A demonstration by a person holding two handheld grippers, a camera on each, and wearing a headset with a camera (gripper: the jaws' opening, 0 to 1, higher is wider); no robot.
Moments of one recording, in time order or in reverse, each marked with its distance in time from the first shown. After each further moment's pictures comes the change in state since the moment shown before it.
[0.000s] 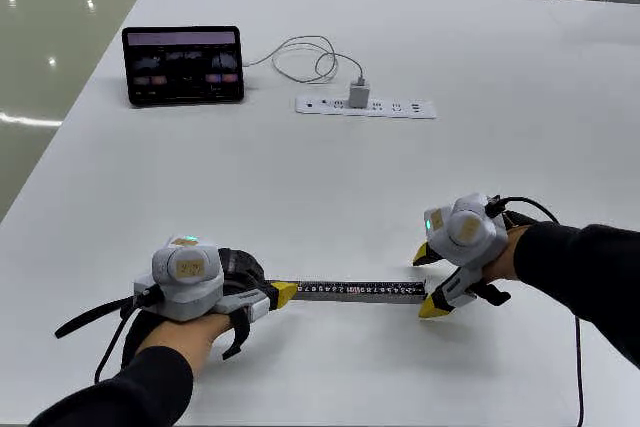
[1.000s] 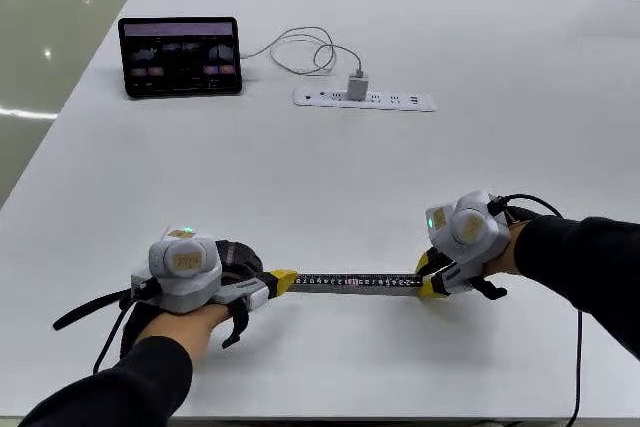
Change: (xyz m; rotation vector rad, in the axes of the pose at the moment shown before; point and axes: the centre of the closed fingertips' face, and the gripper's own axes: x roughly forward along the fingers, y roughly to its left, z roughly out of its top) left arm 0.002 0.001 0.007 -0.007 -0.041 0.003; right arm 0.002 0.003 -0.005 0.007 0.004 0.003
